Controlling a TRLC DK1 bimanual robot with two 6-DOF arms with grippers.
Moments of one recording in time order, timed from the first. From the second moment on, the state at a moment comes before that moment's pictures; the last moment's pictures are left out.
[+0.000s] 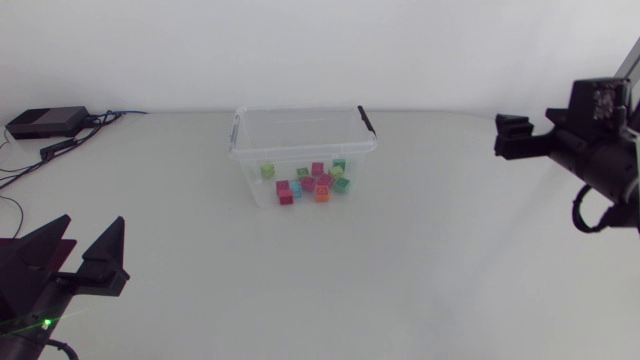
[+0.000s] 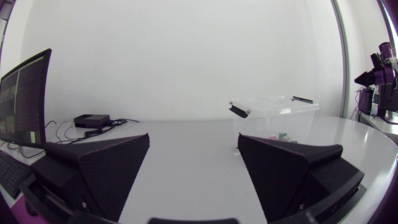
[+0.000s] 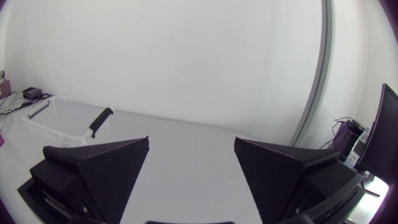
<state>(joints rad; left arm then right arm) 0.08 0.06 0.04 0.00 0.08 0.04 -0.06 1.08 0.63 0.26 -0.02 -0.14</state>
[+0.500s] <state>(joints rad) 0.08 0.06 0.04 0.00 0.08 0.04 -0.14 0.74 0.36 0.28 -0.05 -0.16</state>
